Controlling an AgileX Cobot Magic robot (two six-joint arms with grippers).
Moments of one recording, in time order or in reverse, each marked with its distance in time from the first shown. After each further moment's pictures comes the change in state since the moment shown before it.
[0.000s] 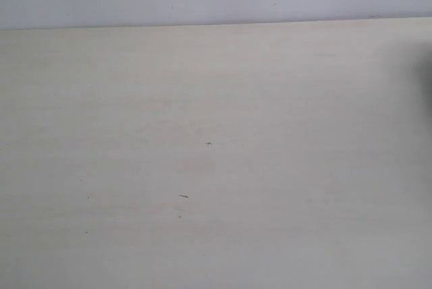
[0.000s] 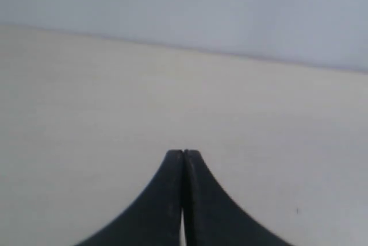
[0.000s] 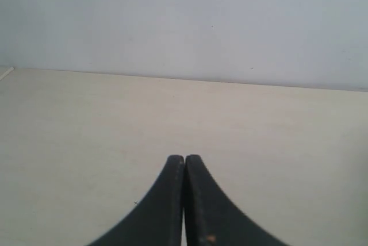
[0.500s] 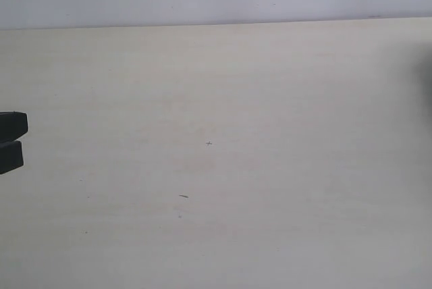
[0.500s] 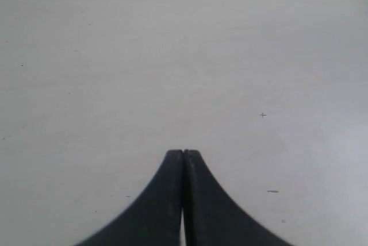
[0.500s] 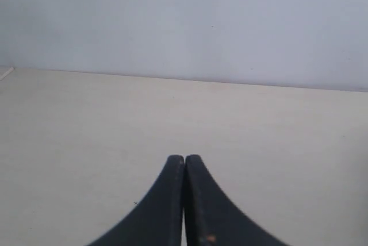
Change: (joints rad) left arm -0.236 0.238 0.000 0.000 0.000 0.000; right arm 0.000 0.000 0.000 0.000 0.000 0.000
